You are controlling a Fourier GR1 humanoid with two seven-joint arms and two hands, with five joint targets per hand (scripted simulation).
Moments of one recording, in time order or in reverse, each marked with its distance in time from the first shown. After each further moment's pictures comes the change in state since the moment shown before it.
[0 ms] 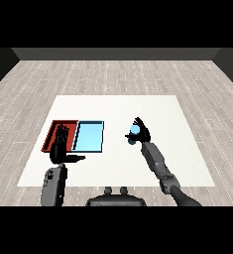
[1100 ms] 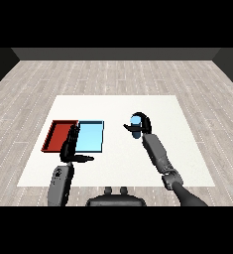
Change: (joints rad) left arm -0.027 -0.032 -0.096 0.037 -0.075 0.011 0.034; right arm -0.069 -0.051 0.112 -0.152 0.120 -0.281 0.114
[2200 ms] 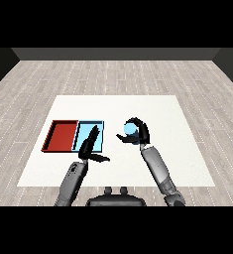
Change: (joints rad) left arm -0.097 -0.032 -0.220 0.151 0.025 0.096 0.105; right arm 0.342 0.033 0.271 -0.765 0.240 -0.121 0.347
